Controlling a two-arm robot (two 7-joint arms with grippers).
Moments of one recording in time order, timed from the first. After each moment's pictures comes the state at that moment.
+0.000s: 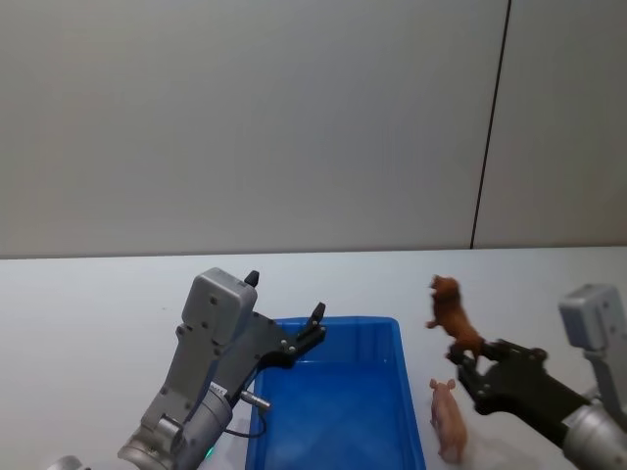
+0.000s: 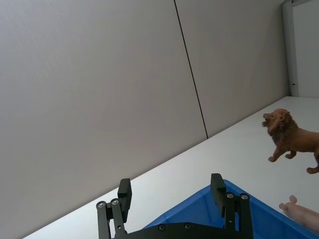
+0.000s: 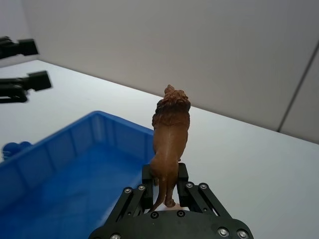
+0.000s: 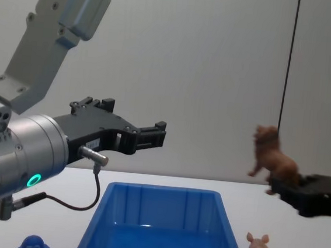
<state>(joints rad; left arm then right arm) -0.24 0.38 0.45 -1.63 -0.20 0.01 -0.01 0.11 0.32 -0.23 -1.63 0.23 0.17 0.34</state>
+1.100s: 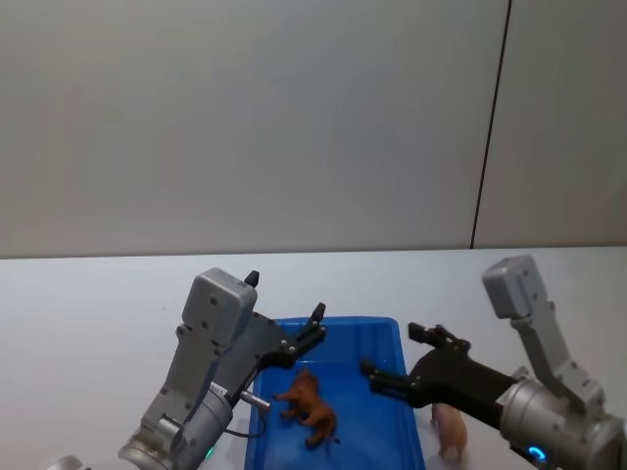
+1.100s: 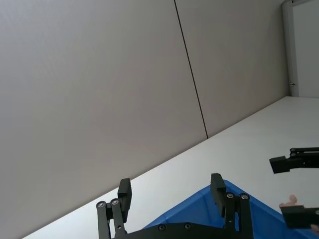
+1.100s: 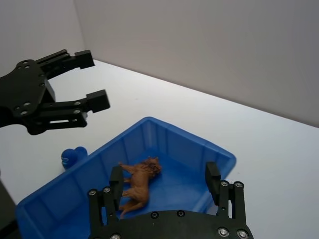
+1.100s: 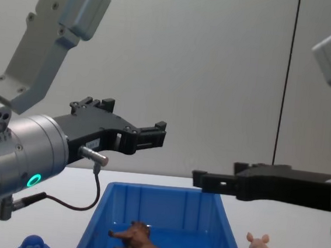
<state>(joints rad) -0.24 0.38 0.45 -1.63 -0.20 0.01 -0.01 0.24 0.23 -0.29 -1.55 0.24 0.31 0.49</state>
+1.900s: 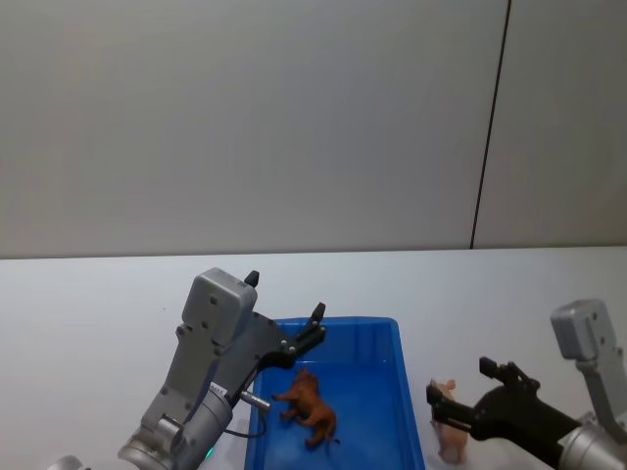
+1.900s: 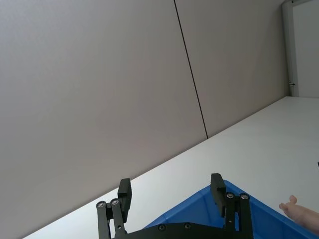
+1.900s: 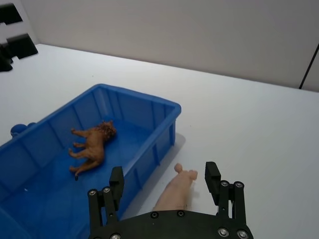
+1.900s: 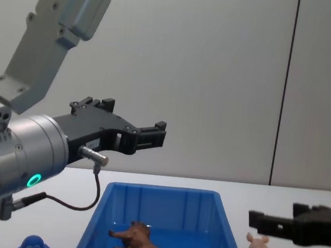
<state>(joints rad) -0.24 0.38 0.45 -1.63 -0.20 0.01 -0.01 0.11 0.32 -0.24 -1.60 0.31 0.28 0.35</state>
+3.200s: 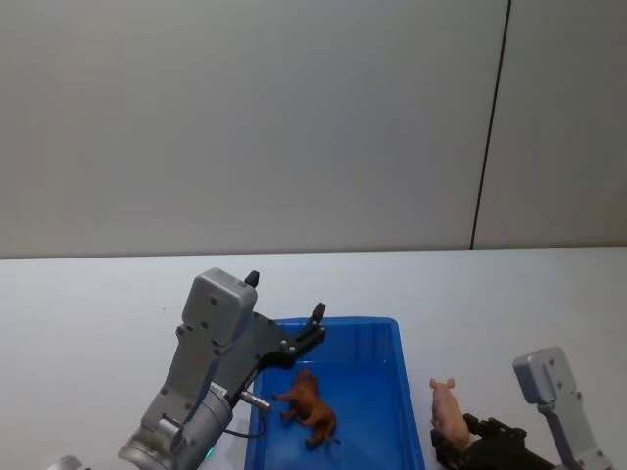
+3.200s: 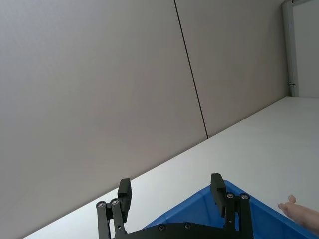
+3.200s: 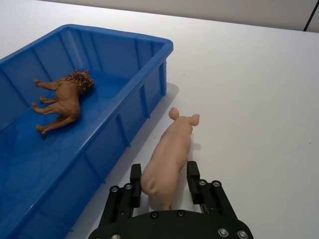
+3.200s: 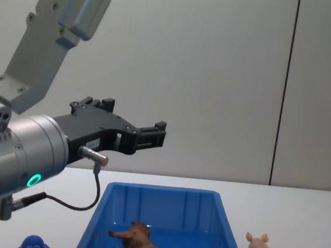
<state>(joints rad) -0.24 0.38 0.45 -1.63 -0.20 0.01 -0.01 0.11 0.27 -0.30 -1.49 0.25 0.31 0.26</state>
